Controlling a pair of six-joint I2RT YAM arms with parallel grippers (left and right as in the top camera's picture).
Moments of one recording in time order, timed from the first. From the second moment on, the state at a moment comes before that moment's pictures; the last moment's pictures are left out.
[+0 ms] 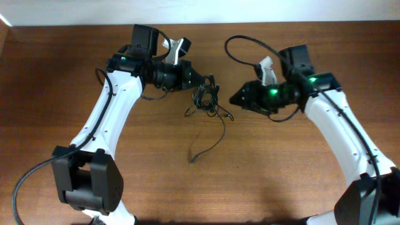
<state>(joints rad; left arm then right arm) -0.19 1.82 1.60 -0.83 0.85 -0.26 0.23 1.65 1.36 -0.82 -0.70 0.46</state>
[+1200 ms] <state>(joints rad) -0.19 1.82 1.60 -0.64 1.06 -0.29 0.29 1.62 1.46 -0.67 -0.54 0.78</state>
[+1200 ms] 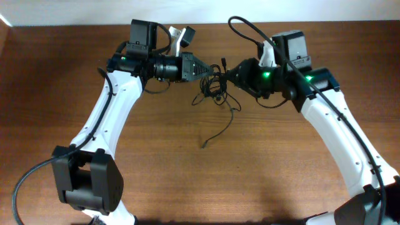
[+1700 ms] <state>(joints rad) -0.19 1.83 1.60 -0.49 1.11 -0.64 0.39 1.75 1.47 -0.42 -0.47 0.98</state>
